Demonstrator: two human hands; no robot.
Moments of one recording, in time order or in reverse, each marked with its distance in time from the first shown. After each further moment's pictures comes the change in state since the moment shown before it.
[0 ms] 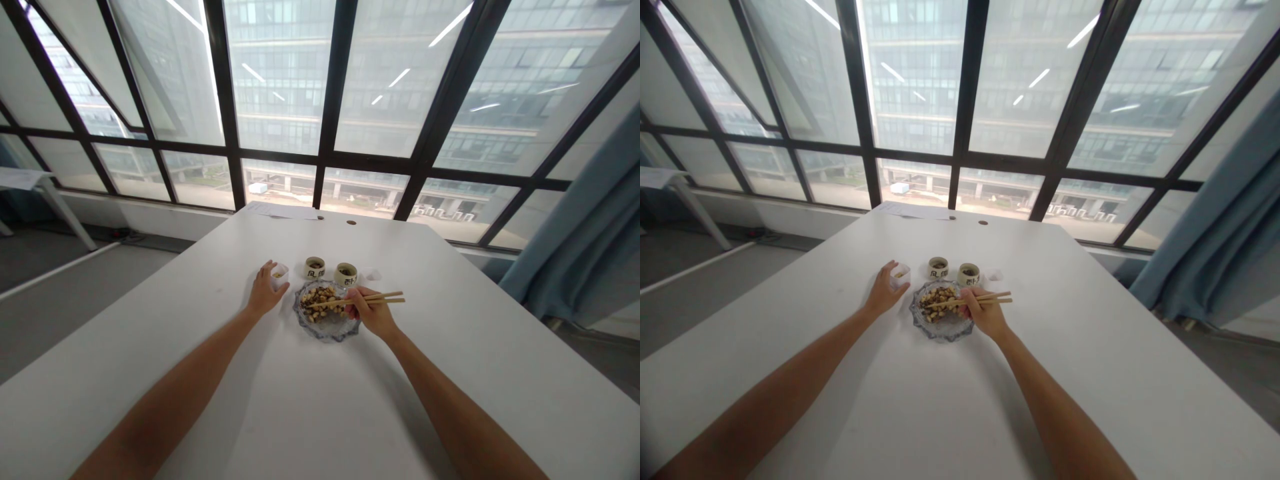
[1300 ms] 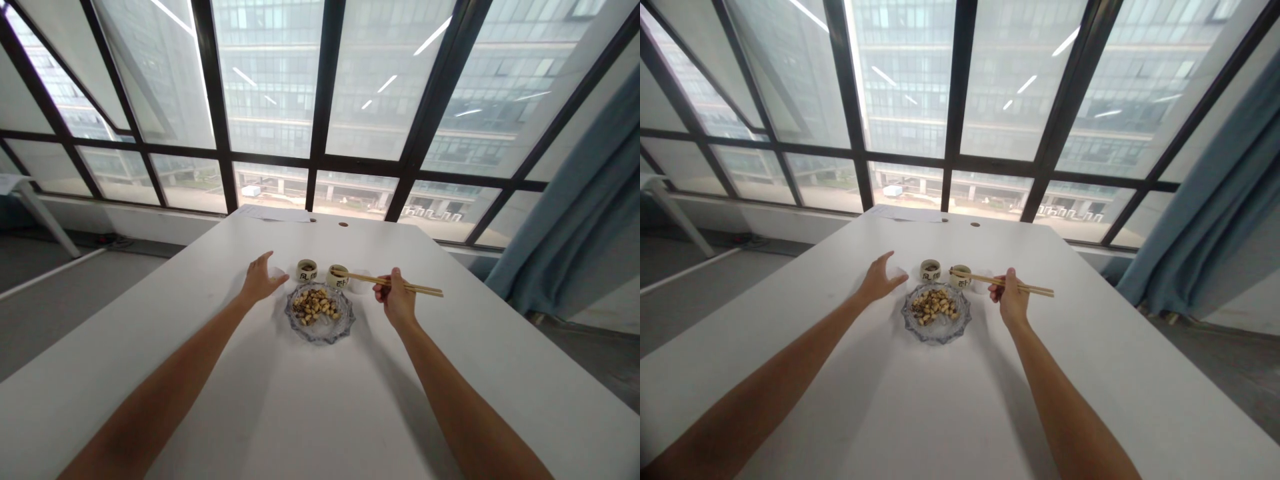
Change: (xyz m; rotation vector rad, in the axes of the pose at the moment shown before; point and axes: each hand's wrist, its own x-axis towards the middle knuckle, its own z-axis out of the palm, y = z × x) left_hand 0.044 0.010 -0.005 0.090 -0.111 -0.002; right_hand 0.027 0.010 -0.053 0.439 0.566 0.036
